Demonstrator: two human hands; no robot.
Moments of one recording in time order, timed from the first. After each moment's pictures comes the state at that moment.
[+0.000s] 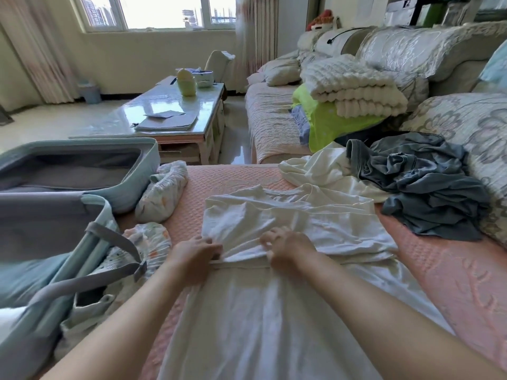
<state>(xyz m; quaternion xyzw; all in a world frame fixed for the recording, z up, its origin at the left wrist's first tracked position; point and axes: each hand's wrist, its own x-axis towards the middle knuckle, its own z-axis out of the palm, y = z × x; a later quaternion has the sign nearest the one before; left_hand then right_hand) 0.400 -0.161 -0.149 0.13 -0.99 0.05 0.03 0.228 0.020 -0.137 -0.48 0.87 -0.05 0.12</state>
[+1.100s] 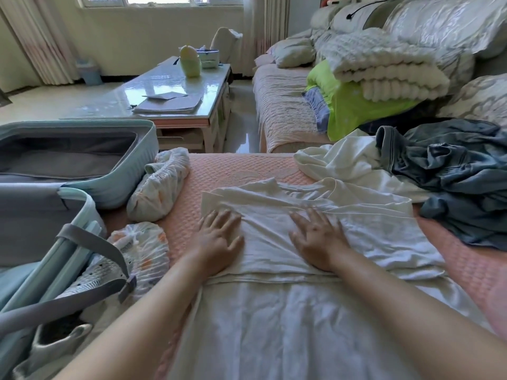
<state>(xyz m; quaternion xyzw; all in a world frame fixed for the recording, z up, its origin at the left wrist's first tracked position) 0.335 -0.195 -0.190 0.24 -0.97 -0.07 0.02 0.155 0.002 -0.187 -0.41 0.91 -0.08 0.08</state>
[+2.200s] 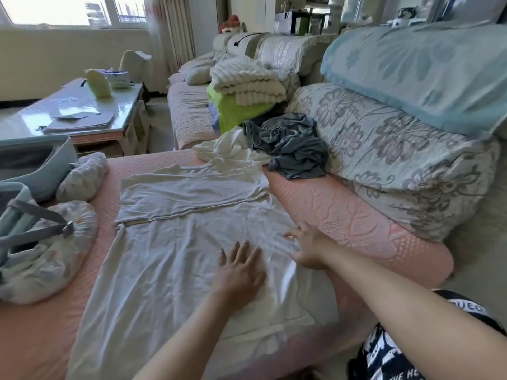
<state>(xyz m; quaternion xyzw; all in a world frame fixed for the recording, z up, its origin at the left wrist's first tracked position) 0.424 0.192 -0.193 0.08 -0.99 -0.08 -0.04 0.291 0.370 -0.135 -0.31 0.94 -0.08 0.15</state>
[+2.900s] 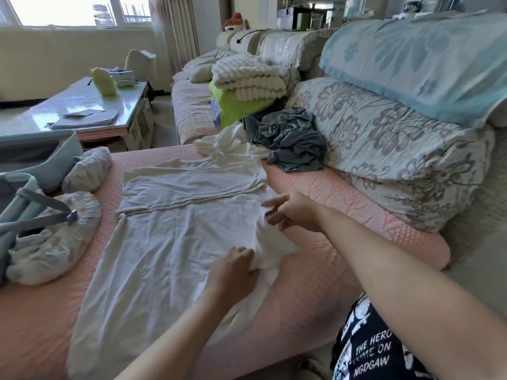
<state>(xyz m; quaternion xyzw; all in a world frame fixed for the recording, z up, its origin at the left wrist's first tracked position) 0.456 0.214 -0.169 0.06 -0.99 -0.12 0.10 0.288 0.347 -0.085 -0.21 0.76 -0.52 0.33</state>
